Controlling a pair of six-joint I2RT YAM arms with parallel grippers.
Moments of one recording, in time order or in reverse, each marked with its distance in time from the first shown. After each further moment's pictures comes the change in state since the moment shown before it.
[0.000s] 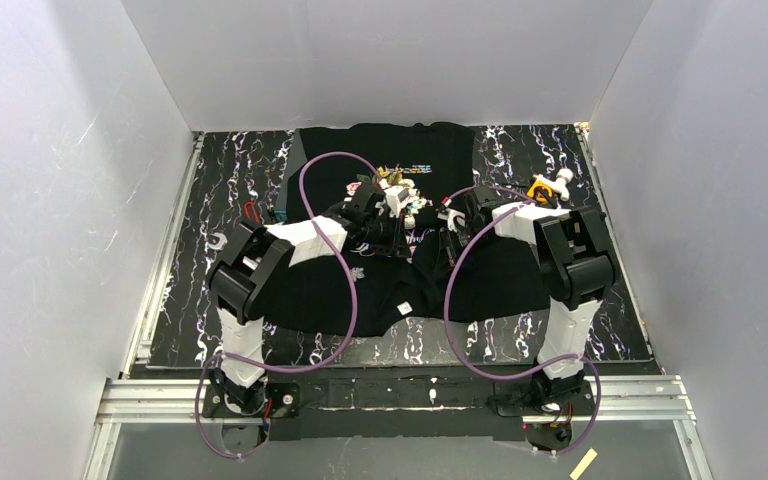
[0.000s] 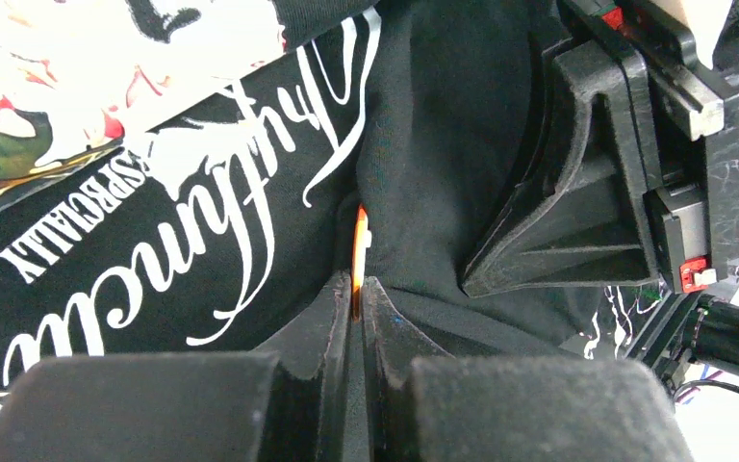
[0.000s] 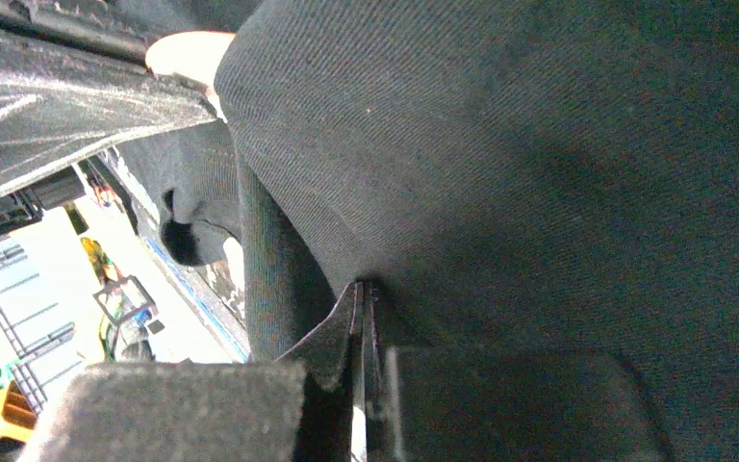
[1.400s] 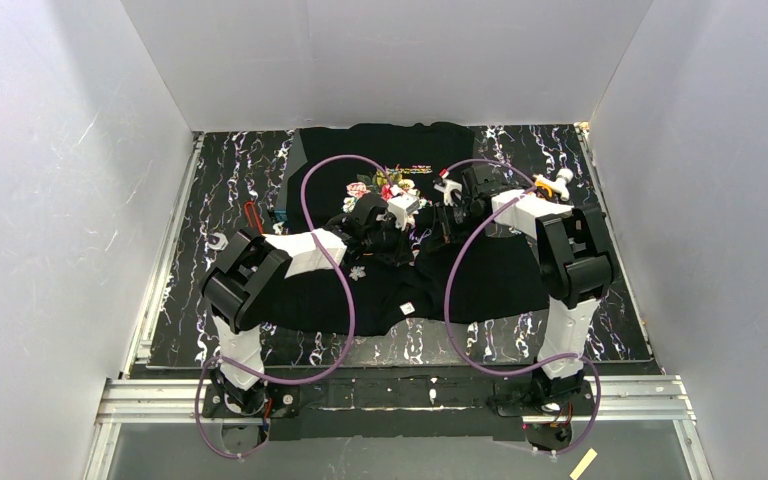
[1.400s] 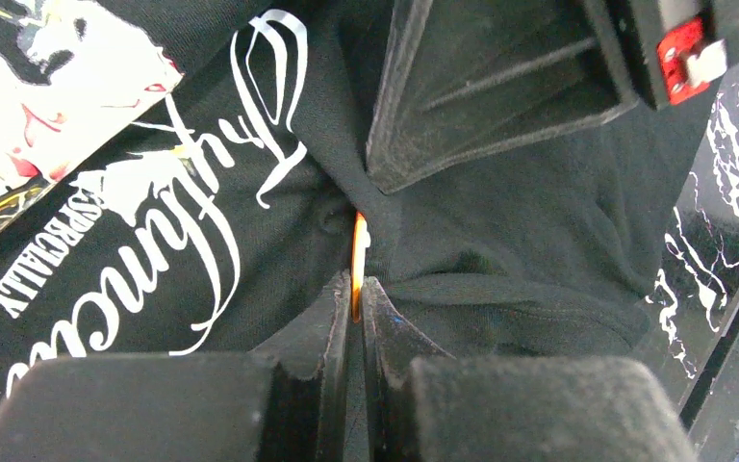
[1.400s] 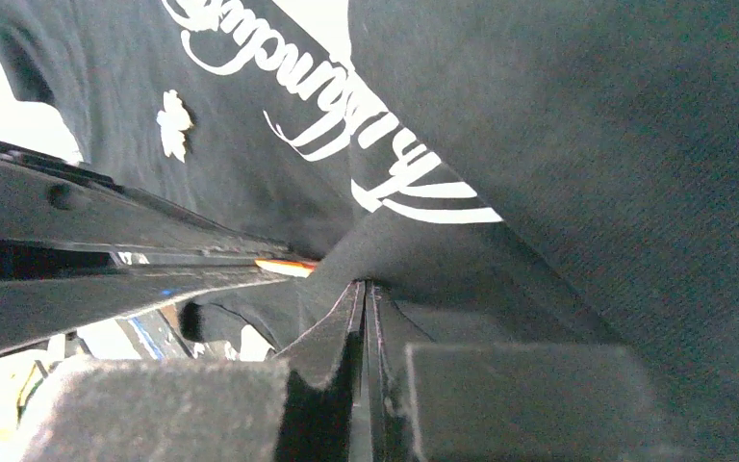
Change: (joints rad) left arm -0.057 -0.066 -0.120 0.161 -0.034 0.214; right arm -0.007 0.012 0.140 0.117 0.040 0.004
